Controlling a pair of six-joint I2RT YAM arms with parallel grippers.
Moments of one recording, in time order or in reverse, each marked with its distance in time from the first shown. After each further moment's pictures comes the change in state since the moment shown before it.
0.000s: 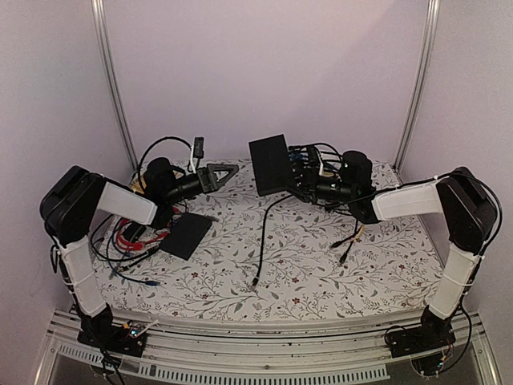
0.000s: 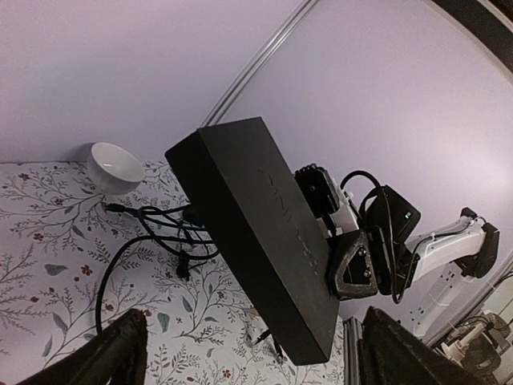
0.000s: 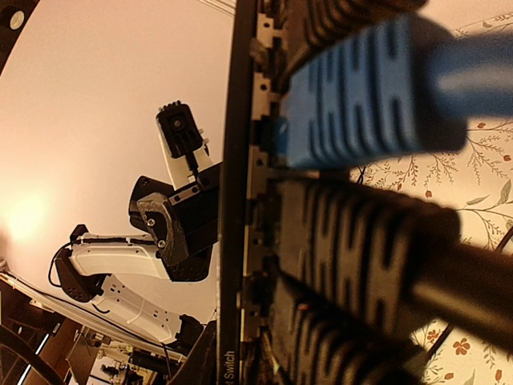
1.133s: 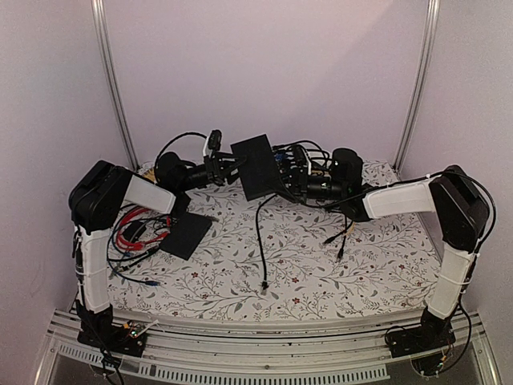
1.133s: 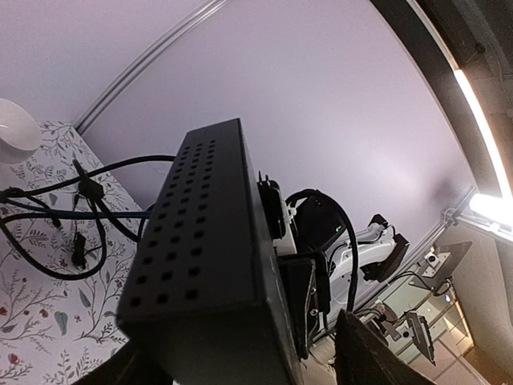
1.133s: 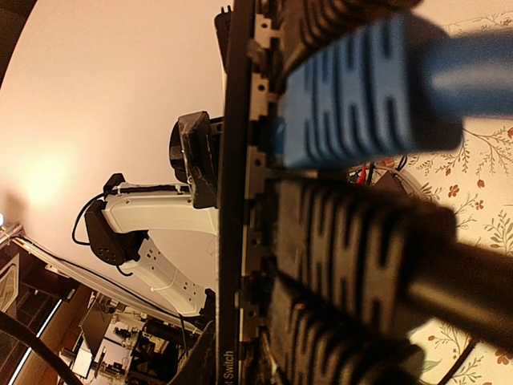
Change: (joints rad) left arm 0.005 0.274 0.296 0.270 0.272 -0.494; right arm 0.055 0.051 0.081 0.003 -0.101 0.003
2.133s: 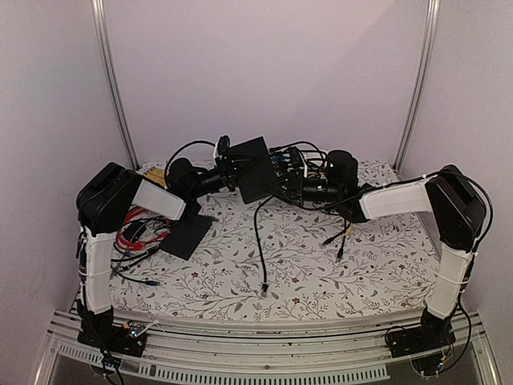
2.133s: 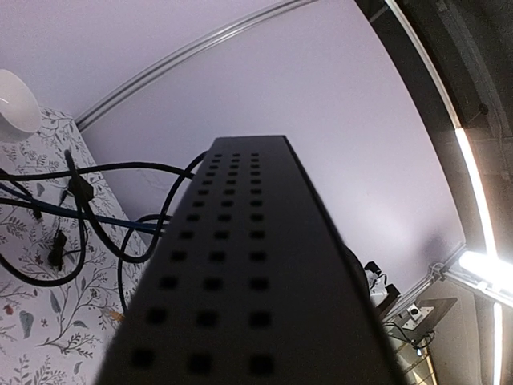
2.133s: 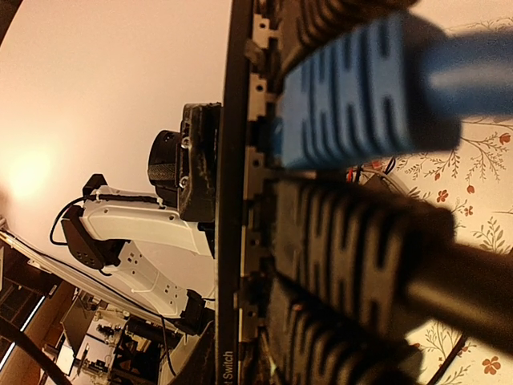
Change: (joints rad) left arm -0.086 0.032 0.006 0.007 -0.192 -0.124; right arm 0.020 0.023 0.016 -0.031 0.034 -0.071
